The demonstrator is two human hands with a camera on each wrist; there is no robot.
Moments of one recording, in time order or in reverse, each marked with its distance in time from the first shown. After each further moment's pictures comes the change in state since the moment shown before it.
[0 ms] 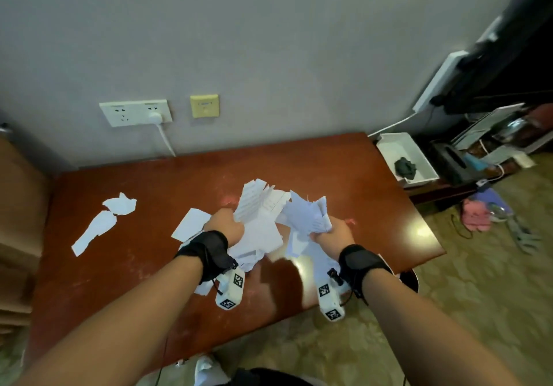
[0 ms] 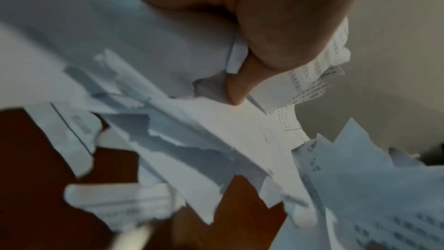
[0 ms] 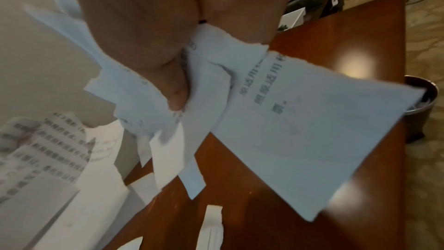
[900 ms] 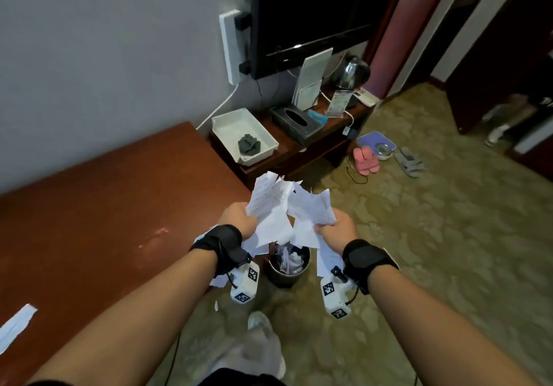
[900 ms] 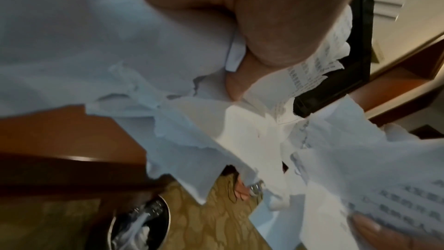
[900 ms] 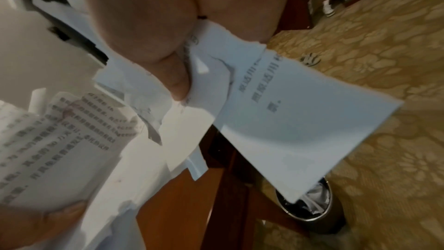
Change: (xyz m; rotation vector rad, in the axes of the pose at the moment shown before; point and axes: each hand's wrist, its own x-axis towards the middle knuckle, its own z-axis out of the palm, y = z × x) left_hand -0.083 0.428 0.400 0.105 -0.226 0.354; right_hand -0.033 0.348 -0.421 0.257 0.338 0.144
